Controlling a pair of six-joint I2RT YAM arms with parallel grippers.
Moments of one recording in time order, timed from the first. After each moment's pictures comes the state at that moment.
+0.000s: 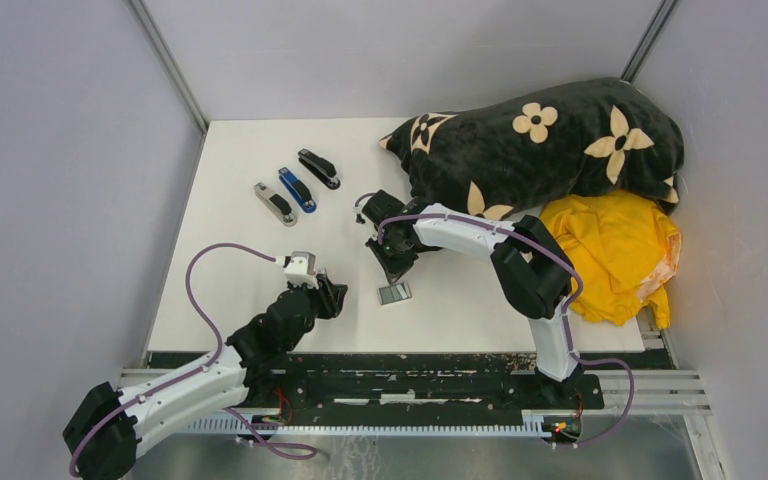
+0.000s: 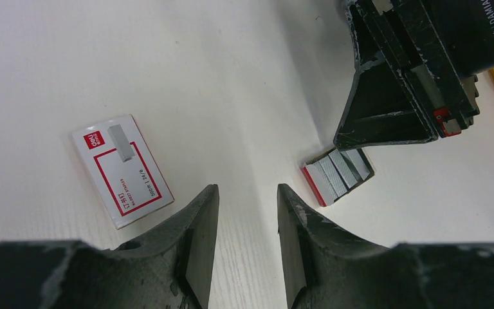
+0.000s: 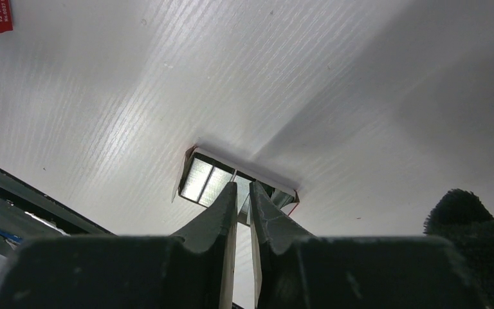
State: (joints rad) left arm -0.84 0.63 0.11 0.15 -0.42 -0.55; right arm 0.84 2.04 1.54 -0.76 -0.13 0.24
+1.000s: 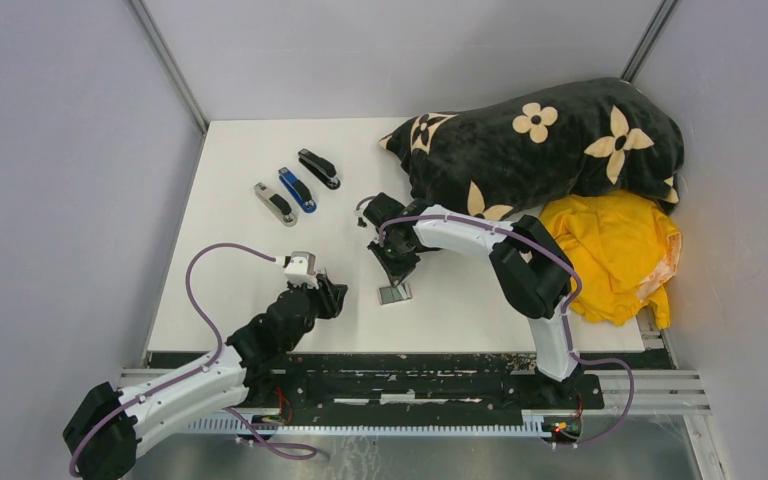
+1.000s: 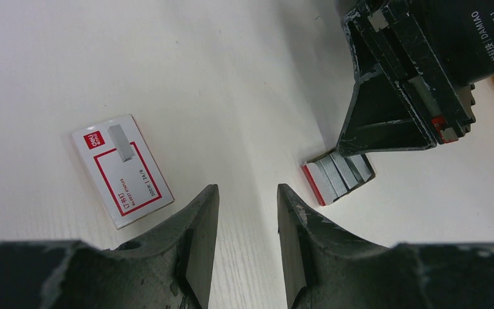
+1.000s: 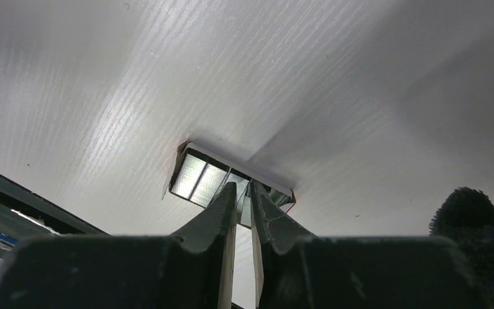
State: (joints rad) left arm -0.84 0.63 0.11 0.15 -0.42 -0.55; right arm 0.84 2.05 1.52 -0.77 -0.13 0.23
